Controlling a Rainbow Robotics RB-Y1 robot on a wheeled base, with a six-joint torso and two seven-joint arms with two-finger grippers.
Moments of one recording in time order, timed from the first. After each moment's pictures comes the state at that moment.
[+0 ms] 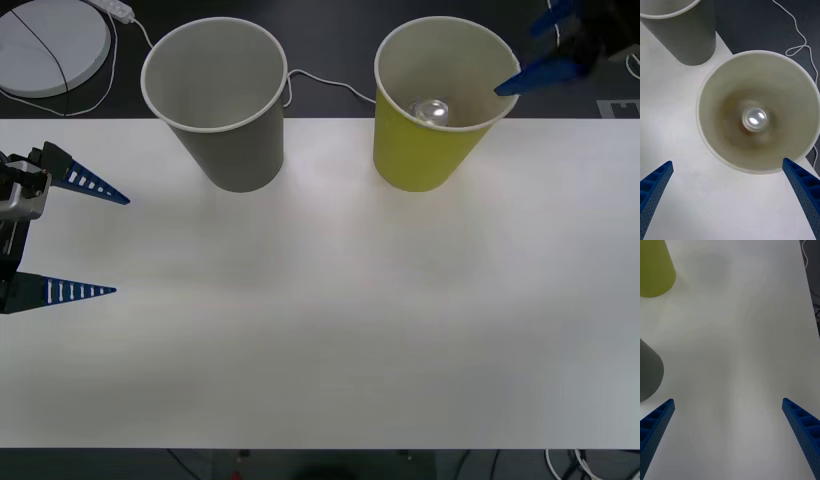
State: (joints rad) right arm -1.00 -1.07 0.18 -1.59 1.71 -1.57 -1.07; left arm -0.21 1.00 0.24 -1.92 -1.50 -1.57 0.27
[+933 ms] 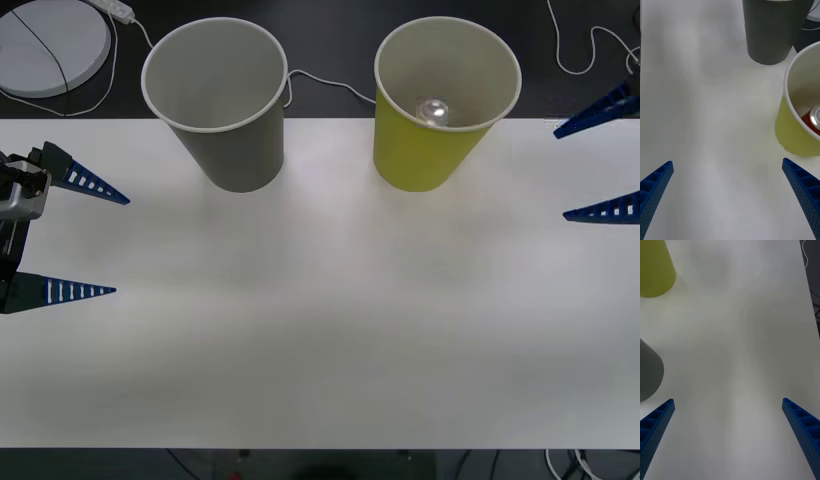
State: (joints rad) right arm -0.43 -1.16 -0.15 -1.71 1.32 -1.57 -0.49; left arm -0.21 1.00 0.24 -1.92 -1.50 -1.57 0.27
